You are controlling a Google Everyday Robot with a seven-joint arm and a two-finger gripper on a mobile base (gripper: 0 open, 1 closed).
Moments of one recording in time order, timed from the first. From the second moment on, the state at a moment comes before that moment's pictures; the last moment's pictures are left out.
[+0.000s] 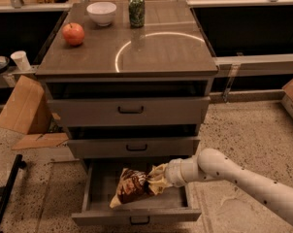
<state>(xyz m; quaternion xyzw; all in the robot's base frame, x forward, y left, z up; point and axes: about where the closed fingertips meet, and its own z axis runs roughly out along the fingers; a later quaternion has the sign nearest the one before) 0.508 -0.031 0.449 -0.58 0.68 0.29 0.35</state>
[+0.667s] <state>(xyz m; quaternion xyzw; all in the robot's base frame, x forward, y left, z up) 0.470 -0.035 0.634 -0.66 0.54 0.29 0.43</state>
